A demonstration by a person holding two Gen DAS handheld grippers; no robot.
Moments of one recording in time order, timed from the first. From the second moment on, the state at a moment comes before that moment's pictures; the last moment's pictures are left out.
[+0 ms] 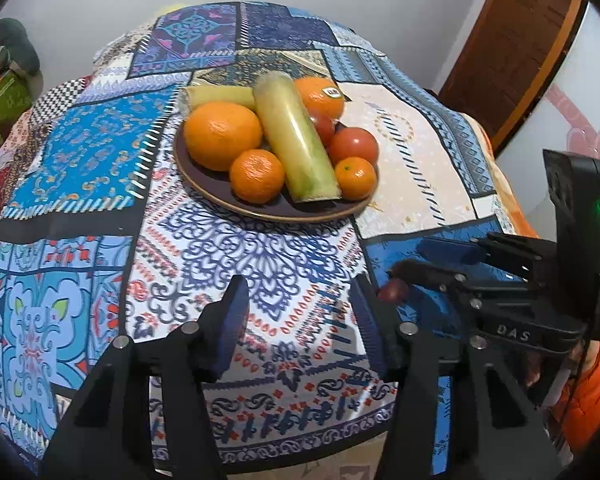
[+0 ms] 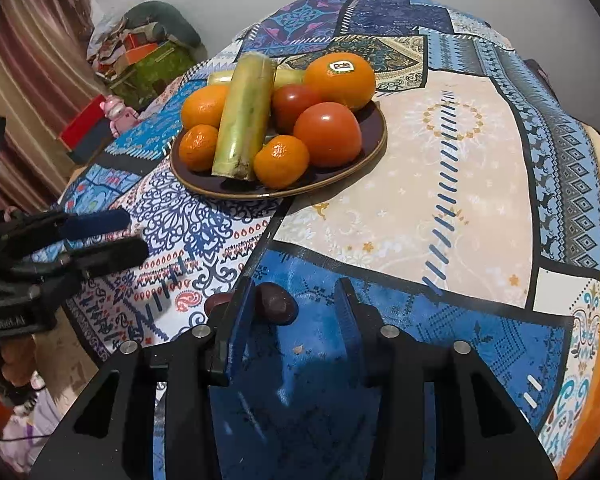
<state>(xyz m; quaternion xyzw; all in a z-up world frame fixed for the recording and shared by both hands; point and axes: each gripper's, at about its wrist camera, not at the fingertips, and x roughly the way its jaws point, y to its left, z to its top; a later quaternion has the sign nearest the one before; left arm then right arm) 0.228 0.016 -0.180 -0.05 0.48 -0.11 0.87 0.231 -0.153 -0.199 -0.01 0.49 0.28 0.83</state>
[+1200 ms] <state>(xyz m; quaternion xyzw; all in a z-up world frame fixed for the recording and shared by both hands) 0.249 -0.054 -0.206 -0.01 0.52 -0.16 0.84 0.219 -0.195 -0.187 0.02 0.48 0.26 0.84</state>
